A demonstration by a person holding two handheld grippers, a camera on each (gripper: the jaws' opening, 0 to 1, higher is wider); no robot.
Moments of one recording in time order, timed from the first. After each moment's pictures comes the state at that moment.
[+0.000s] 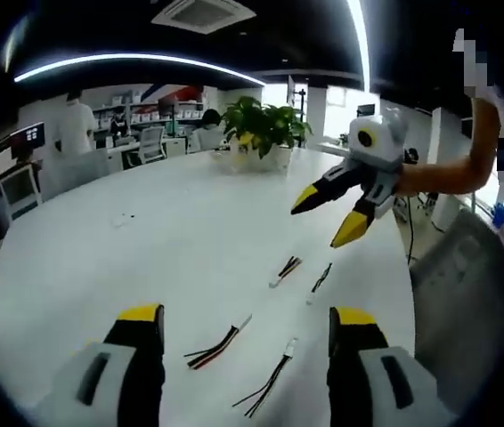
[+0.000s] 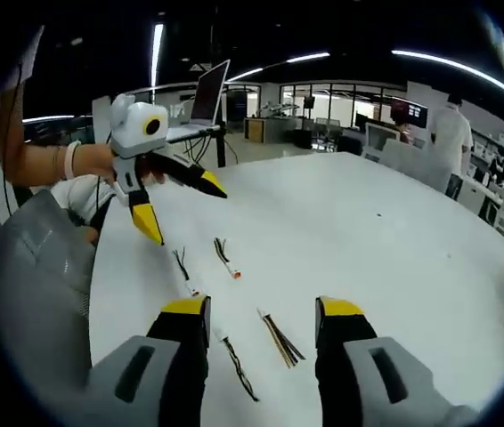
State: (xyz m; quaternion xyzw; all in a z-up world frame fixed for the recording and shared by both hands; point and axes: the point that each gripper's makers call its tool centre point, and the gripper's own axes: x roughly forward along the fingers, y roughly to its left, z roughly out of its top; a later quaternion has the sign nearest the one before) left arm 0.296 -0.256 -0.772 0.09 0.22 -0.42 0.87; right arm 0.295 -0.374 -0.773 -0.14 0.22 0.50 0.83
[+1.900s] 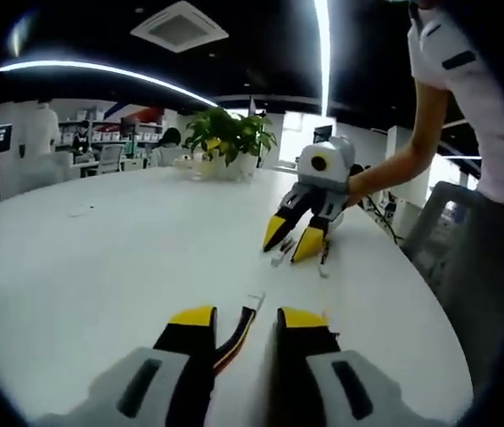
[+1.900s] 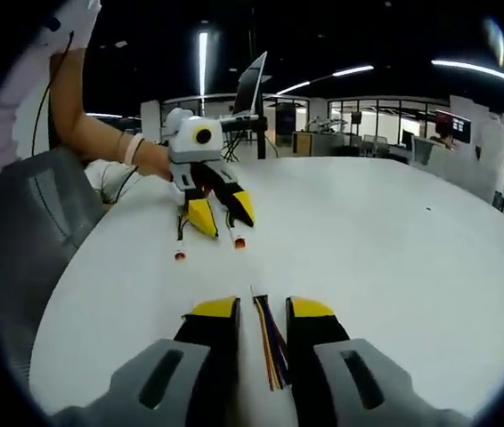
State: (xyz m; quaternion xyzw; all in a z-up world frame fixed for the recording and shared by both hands) left arm 0.312 -0.276 -0.836 0.04 0.16 -0.53 0.83; right arm 0.312 -0.357 -0.846 -0.13 0.18 0.61 0.76
